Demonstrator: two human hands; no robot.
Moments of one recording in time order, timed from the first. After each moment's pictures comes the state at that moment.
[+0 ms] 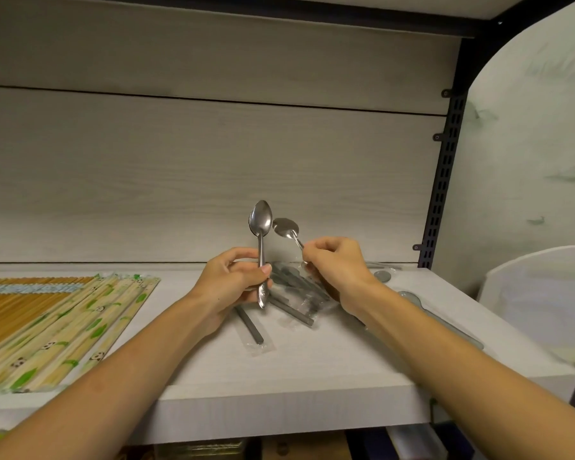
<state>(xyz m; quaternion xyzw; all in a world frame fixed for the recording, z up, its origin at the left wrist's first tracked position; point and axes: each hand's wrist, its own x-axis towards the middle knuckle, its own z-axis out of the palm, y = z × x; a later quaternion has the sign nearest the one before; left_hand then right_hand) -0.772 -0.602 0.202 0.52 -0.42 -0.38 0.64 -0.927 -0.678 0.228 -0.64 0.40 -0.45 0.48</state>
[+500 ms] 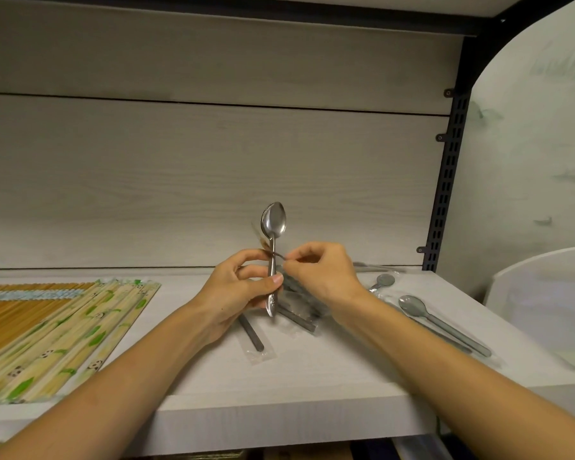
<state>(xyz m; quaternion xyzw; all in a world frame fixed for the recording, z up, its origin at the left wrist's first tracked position) -0.775 -0.604 0.200 0.48 -0.47 -0.40 0.63 -0.915 -0.667 0.222 -0.71 0.38 -0.45 0.39</state>
